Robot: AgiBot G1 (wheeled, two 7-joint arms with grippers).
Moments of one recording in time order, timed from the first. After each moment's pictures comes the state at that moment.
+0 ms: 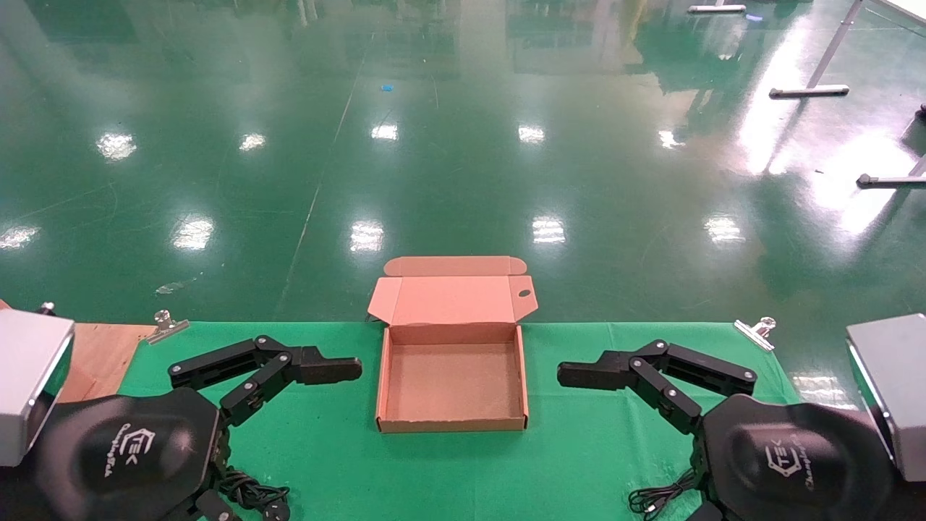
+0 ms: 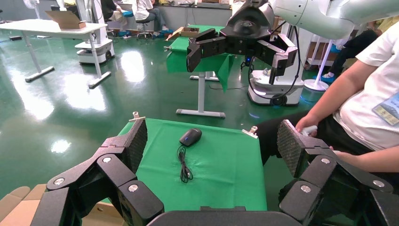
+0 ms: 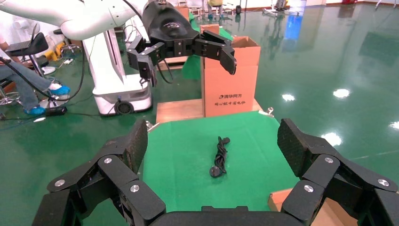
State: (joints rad) left arm -1.08 0.61 0.28 -1.28 0.73 1.49 -0.19; right arm 1.08 -0.61 -0.28 1.28 -0.73 -1.49 0.19
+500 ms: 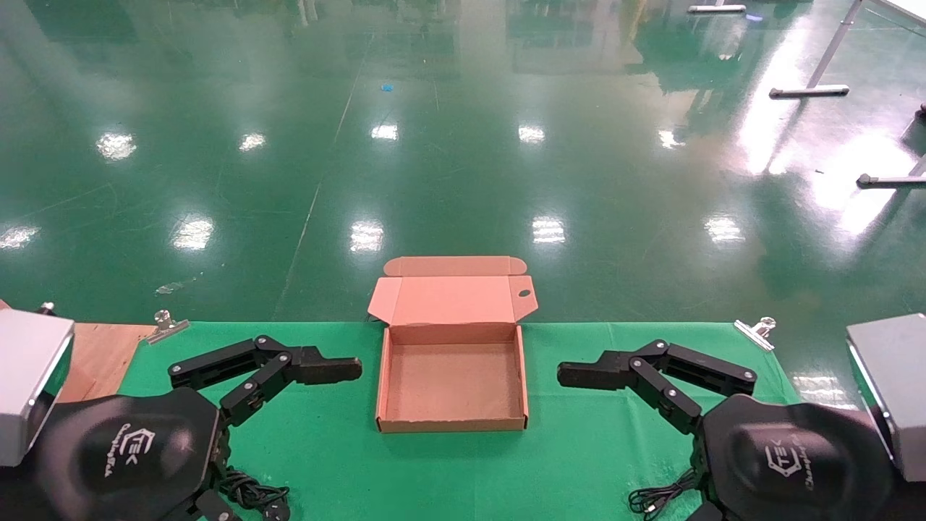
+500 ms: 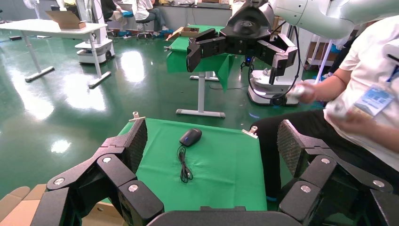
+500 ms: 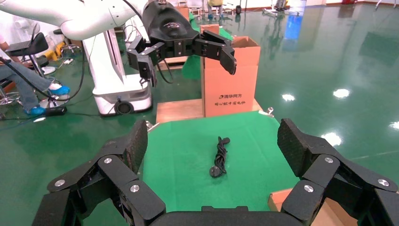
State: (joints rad) left arm -1.08 0.61 0.28 -1.28 0.73 1.49 -0.19; right arm 1.08 -0.61 -0.28 1.28 -0.73 -1.49 0.19
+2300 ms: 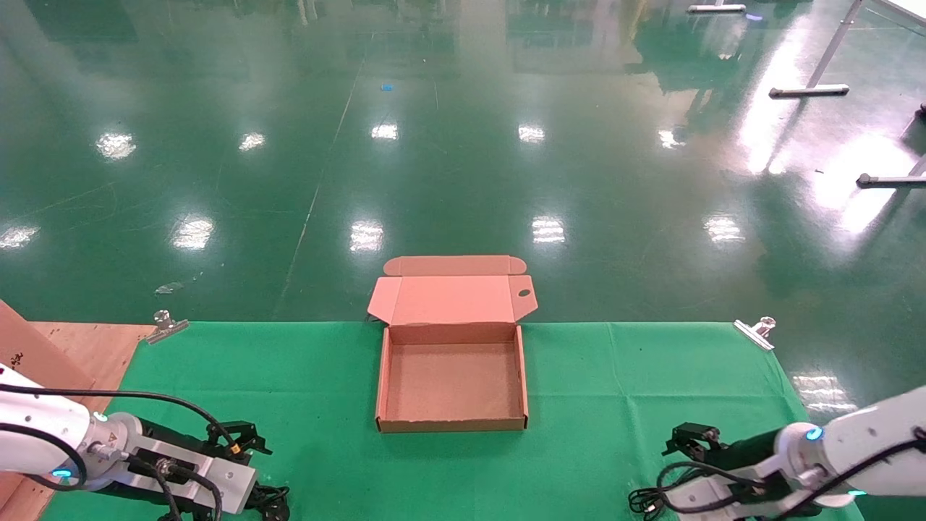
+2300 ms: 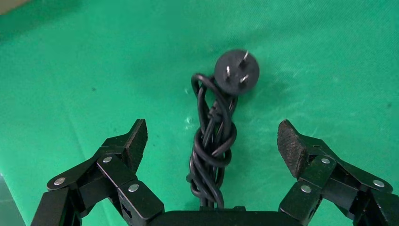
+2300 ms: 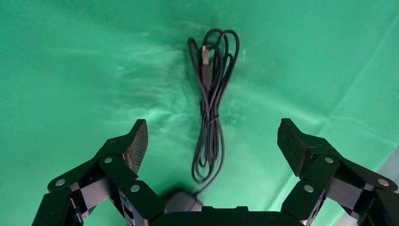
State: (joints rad) left arm -1.51 0.96 0.79 -0.52 1.82 1.27 0.54; right arm 1.38 -0.93 -0.78 0.92 -2.01 -1.22 -0.33
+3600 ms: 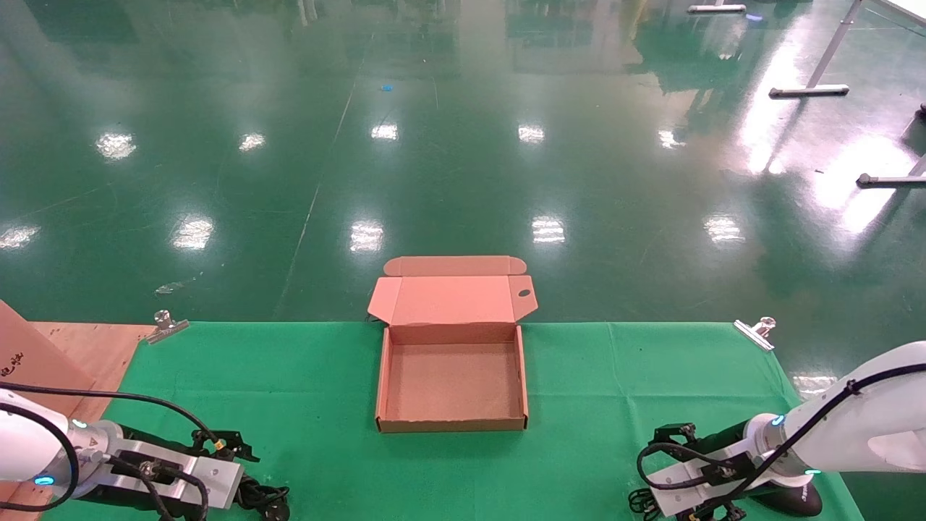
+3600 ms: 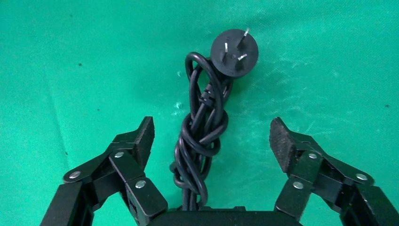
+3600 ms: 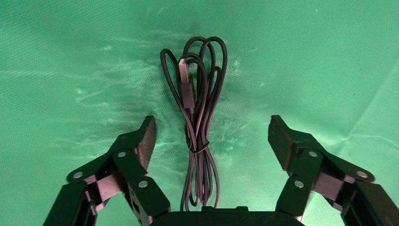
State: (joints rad) left arm -1.61 1.06 0.77 -0.06 1.79 1.20 0.81; right arm 1.54 -1.17 -0.77 0.20 -1.96 -1.06 -0.76
